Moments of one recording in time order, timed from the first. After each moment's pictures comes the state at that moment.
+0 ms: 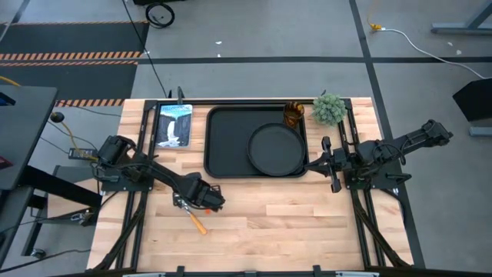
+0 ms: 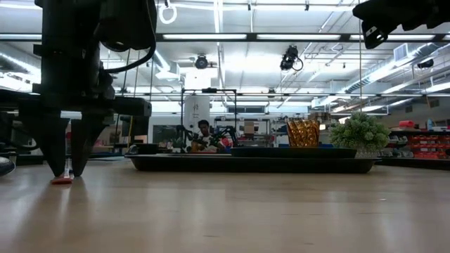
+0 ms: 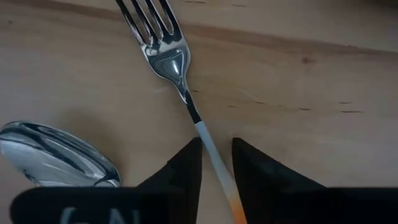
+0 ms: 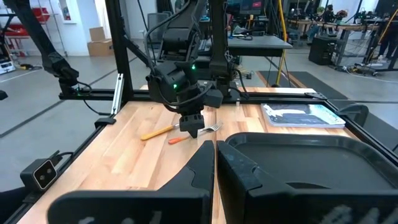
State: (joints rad) left arm -0.40 1.76 0.99 -0.80 -0.09 -2.10; right arm 0.33 0.44 0.36 -0.01 0.25 0.02
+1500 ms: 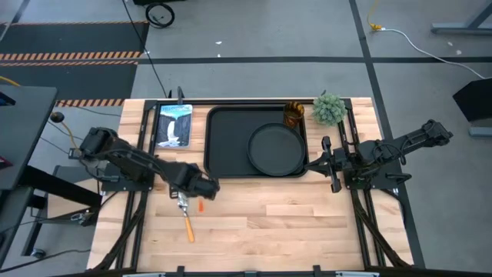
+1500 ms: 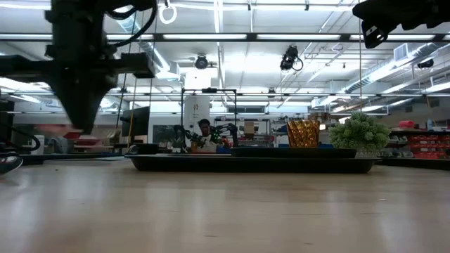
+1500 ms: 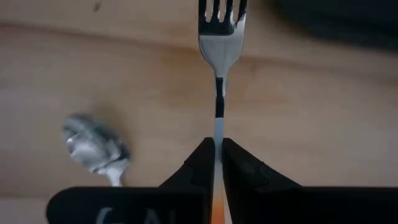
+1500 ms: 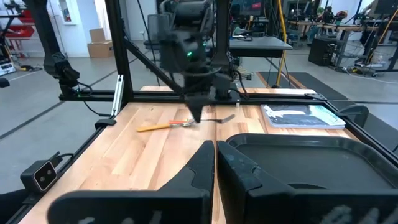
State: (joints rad) left arm -0.32 1.55 0.99 -0.87 -0.09 -2.01; right arm 0.33 0.44 0.36 -0.01 0.25 0.02
